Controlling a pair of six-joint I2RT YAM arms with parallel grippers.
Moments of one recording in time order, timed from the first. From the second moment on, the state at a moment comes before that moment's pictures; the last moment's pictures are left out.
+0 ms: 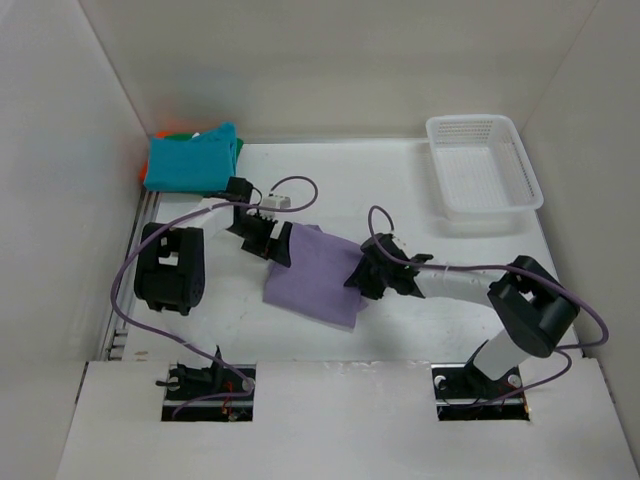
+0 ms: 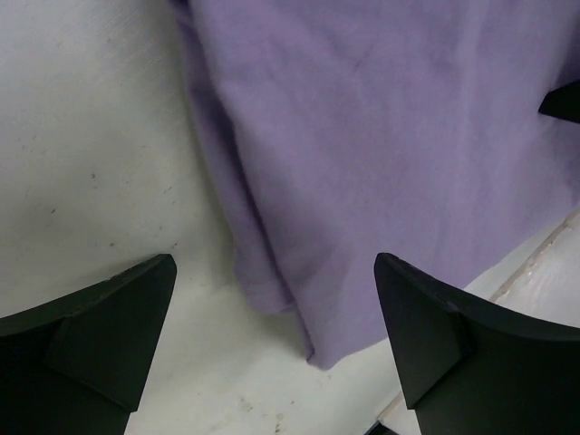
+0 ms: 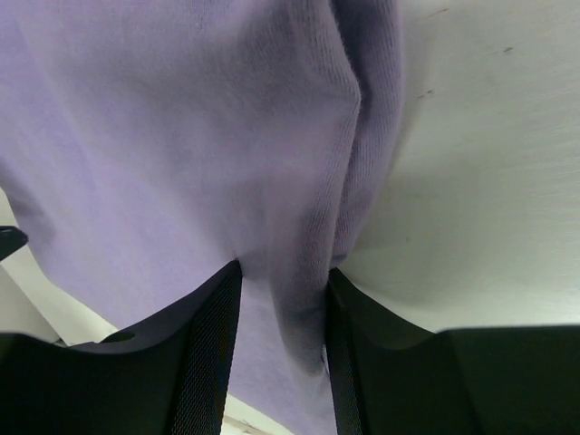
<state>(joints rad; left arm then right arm) -0.17 1.83 1.17 -0.70 0.61 0.28 0.77 1.57 0.75 -0.14 0.07 1.26</state>
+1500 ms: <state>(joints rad) -0.13 1.87 1.52 -0.58 0.16 0.29 0.66 1.06 0.58 -0.28 0.13 1.27</state>
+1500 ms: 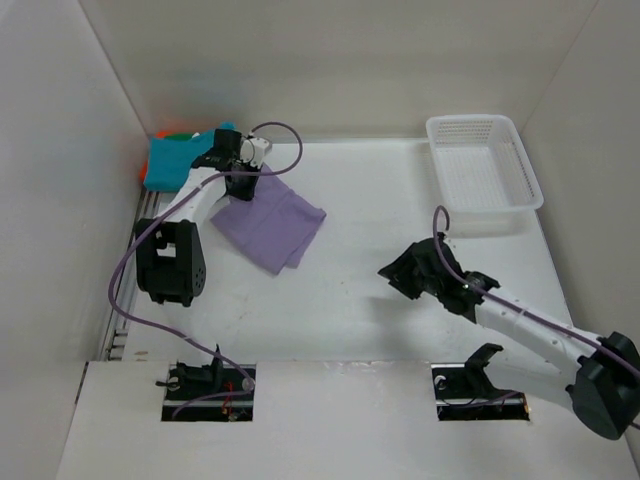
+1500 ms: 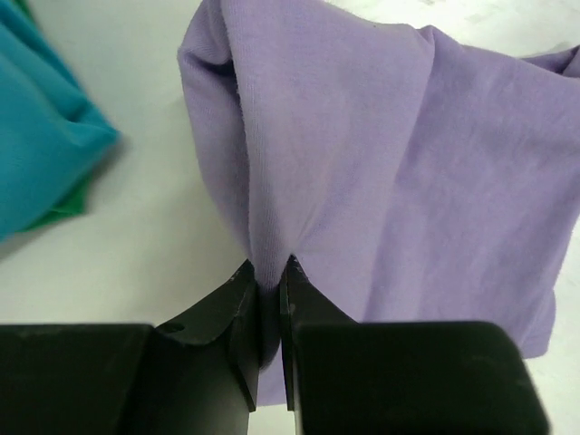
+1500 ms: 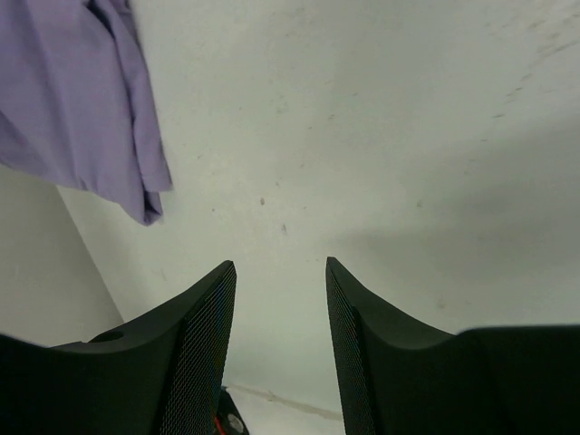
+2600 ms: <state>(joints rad) 0.18 2.20 2.41 -0.84 0.15 0.33 0.57 0.70 0.39 -0.52 0.16 1.30</state>
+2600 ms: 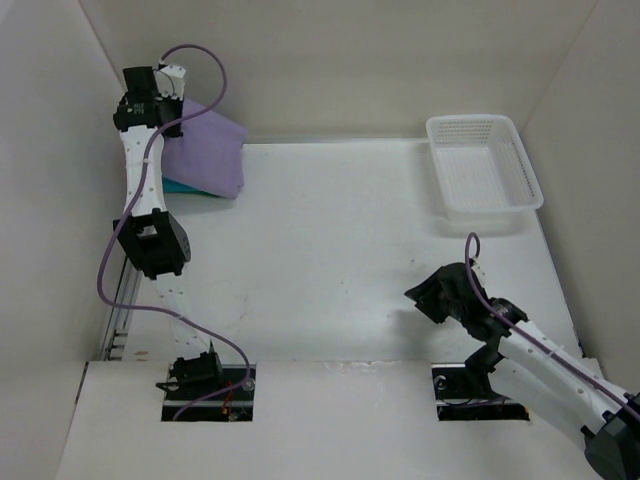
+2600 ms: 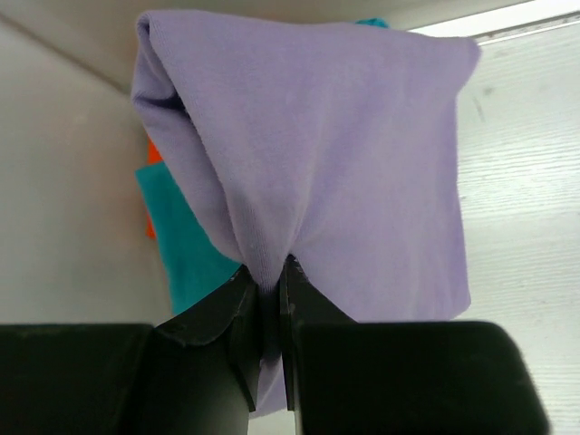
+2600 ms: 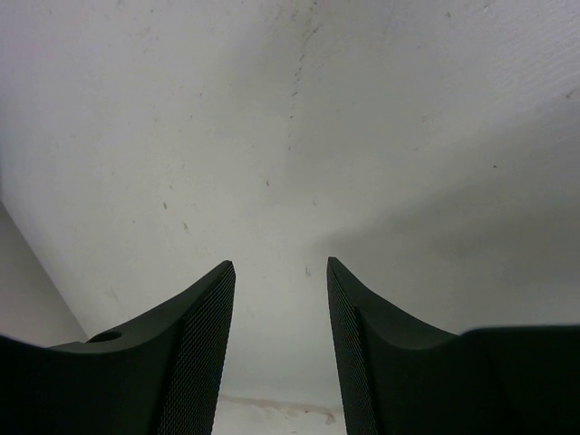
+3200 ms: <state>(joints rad) 0.33 2.46 2.53 -0.82 0.09 0.36 0.54 0.79 0.40 -0.52 0.14 1.26</state>
